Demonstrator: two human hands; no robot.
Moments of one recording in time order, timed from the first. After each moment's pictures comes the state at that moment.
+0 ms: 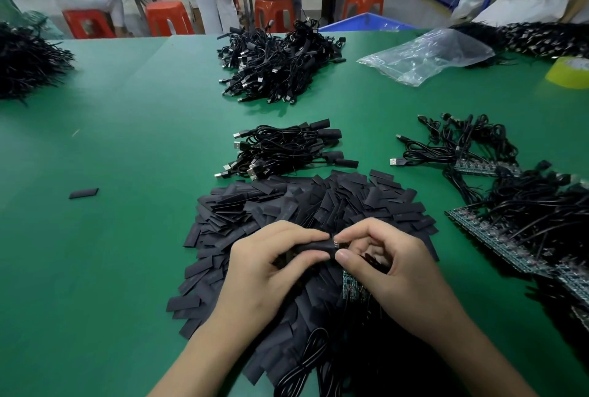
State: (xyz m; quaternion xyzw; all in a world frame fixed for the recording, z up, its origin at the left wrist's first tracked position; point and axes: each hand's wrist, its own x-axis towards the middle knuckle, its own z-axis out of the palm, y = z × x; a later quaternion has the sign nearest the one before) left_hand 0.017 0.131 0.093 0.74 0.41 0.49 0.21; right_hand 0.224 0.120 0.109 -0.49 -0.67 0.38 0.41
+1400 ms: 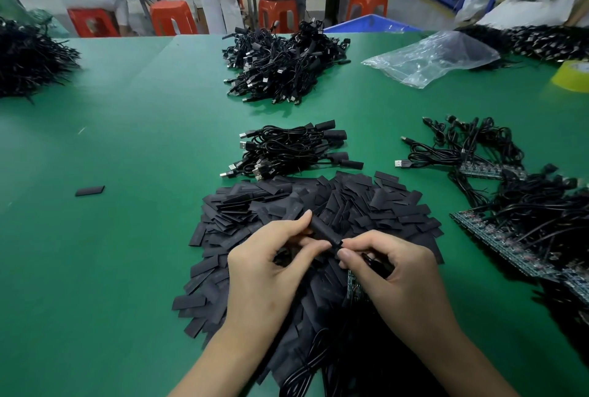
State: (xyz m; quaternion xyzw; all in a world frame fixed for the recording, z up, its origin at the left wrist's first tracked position) left_hand 0.029 0.124 0.090 0.65 0.49 0.56 0.17; right_hand 0.212 0.115 0.100 -0.52 -0.68 0.25 0.45
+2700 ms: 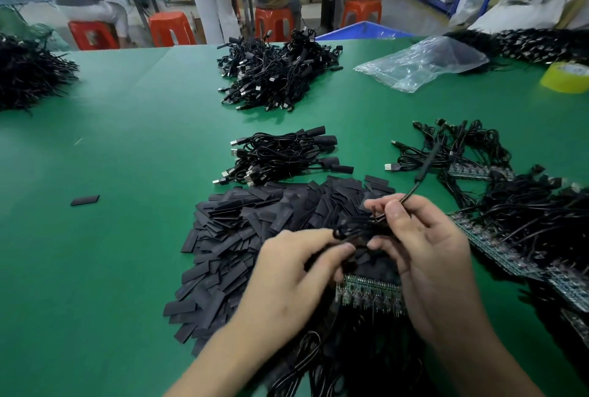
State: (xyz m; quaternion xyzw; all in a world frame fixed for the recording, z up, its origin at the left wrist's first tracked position) left_hand 0.054 0.121 0.124 0.76 0.45 0.41 0.25; right_hand 0.222 0.123 0.131 -0.42 -0.38 0.50 0.66
